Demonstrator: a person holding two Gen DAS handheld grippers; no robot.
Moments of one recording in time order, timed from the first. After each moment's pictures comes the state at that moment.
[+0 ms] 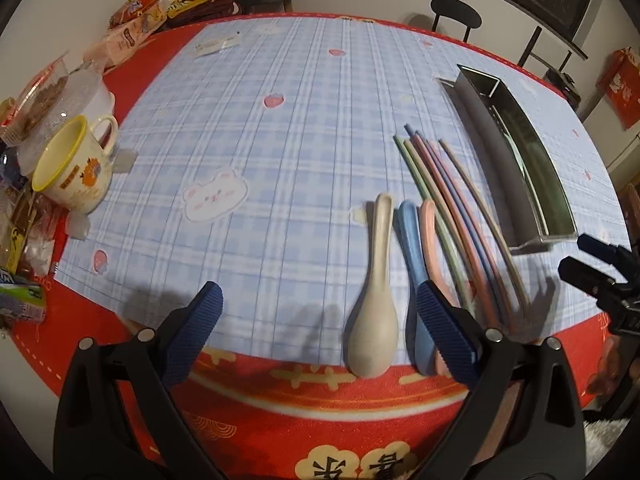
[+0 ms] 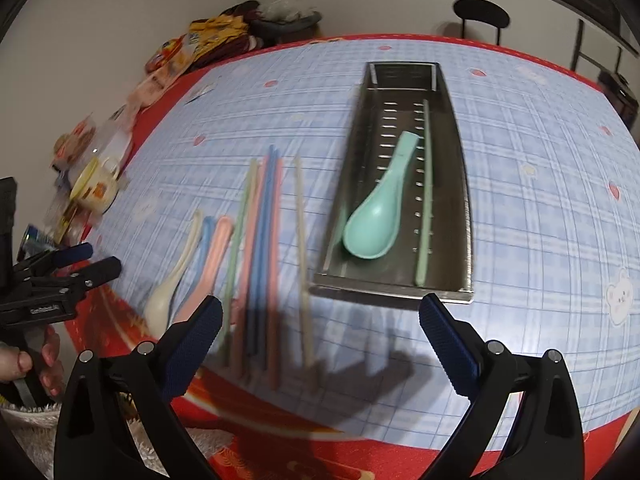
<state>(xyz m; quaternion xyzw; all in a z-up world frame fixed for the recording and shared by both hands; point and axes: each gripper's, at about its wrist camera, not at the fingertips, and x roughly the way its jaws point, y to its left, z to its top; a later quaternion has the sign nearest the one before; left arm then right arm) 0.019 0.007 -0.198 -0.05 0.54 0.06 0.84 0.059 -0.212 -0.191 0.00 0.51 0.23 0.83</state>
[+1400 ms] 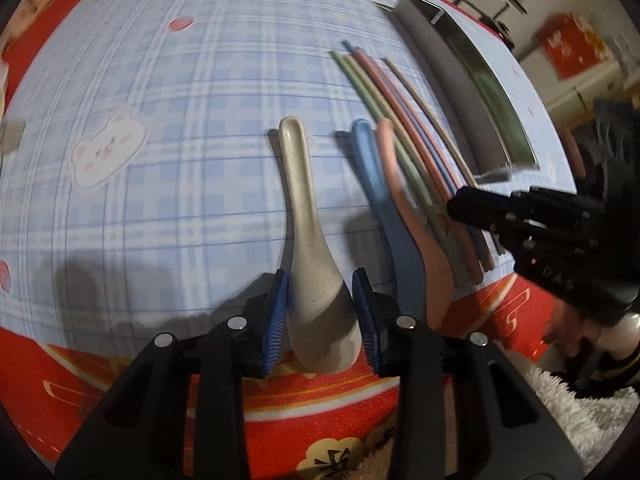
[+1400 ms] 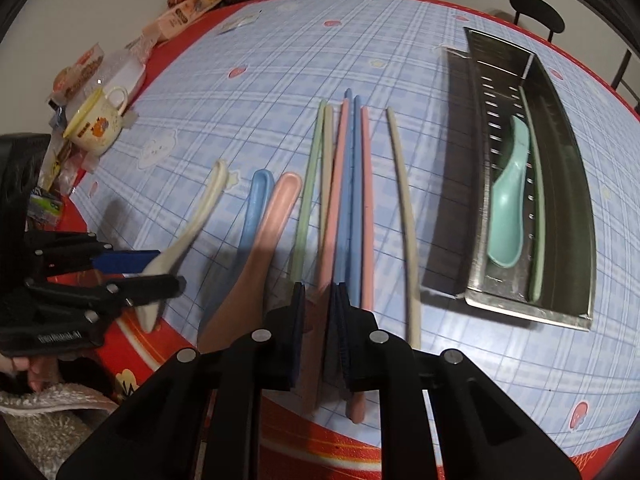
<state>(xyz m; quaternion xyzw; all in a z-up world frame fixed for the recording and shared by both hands) 0.032 0.027 -0.244 -0.10 0.61 -0.11 0.78 0.060 -0.120 -0.231 -0.08 0.56 0.26 0.78</state>
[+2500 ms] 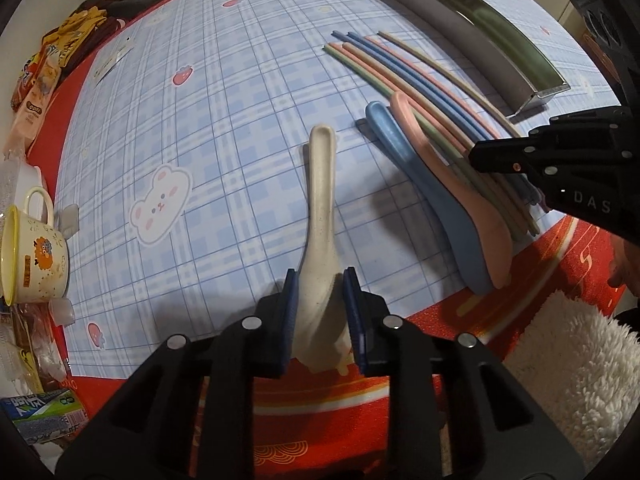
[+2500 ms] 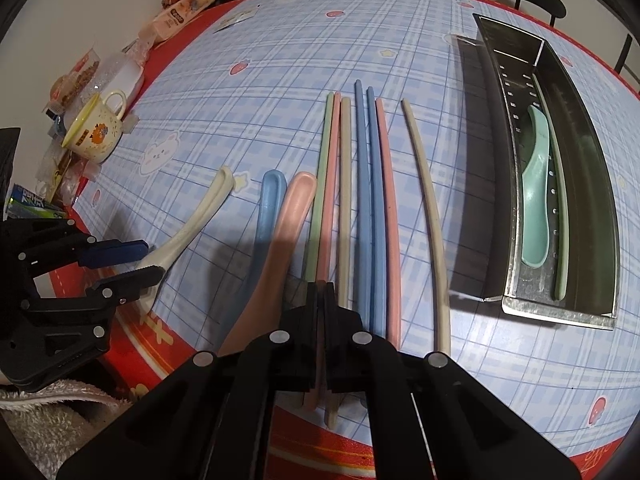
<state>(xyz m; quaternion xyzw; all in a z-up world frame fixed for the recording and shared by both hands) 0.031 0.007 -0.229 0.11 0.61 -0.08 0.78 0.067 -0.111 -0.237 -0.05 0.58 0.26 0.77</state>
